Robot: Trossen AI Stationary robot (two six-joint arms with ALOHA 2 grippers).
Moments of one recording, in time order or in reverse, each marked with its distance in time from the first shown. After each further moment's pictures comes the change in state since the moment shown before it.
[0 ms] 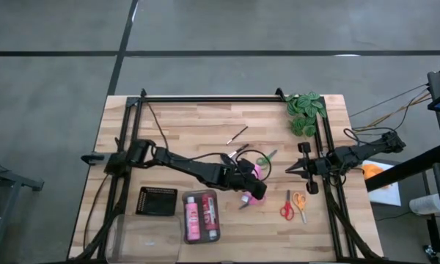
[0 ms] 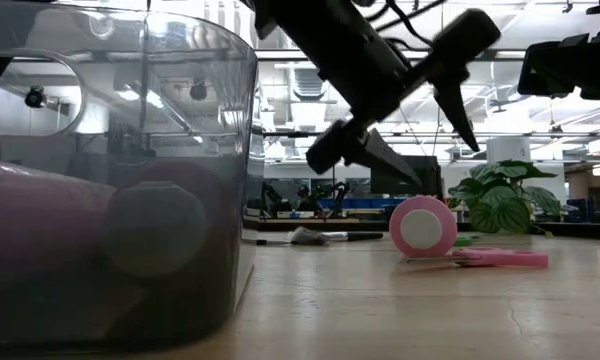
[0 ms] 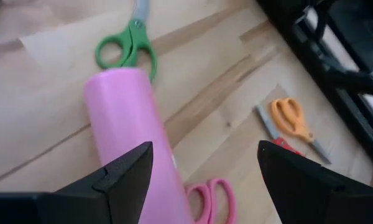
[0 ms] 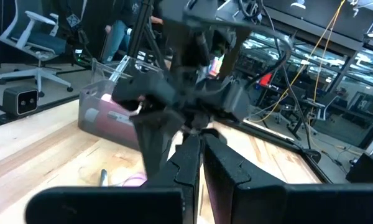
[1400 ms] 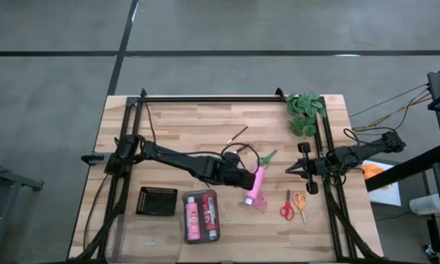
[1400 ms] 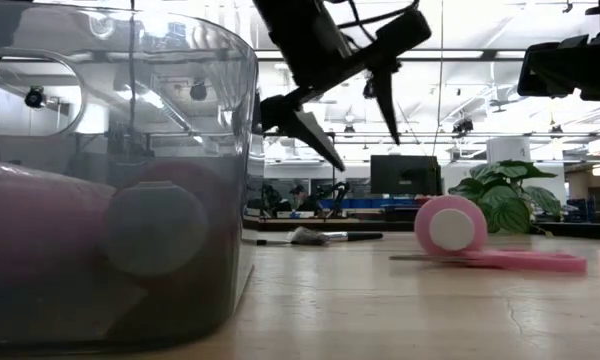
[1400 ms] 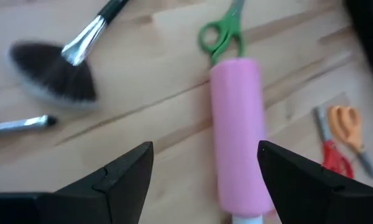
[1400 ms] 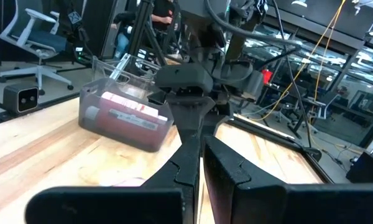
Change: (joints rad) left arm 0.002 -0.123 -0.002 -0.374 -0.019 -0.265; right arm 0.000 0.007 0.000 0.000 0.001 0.000
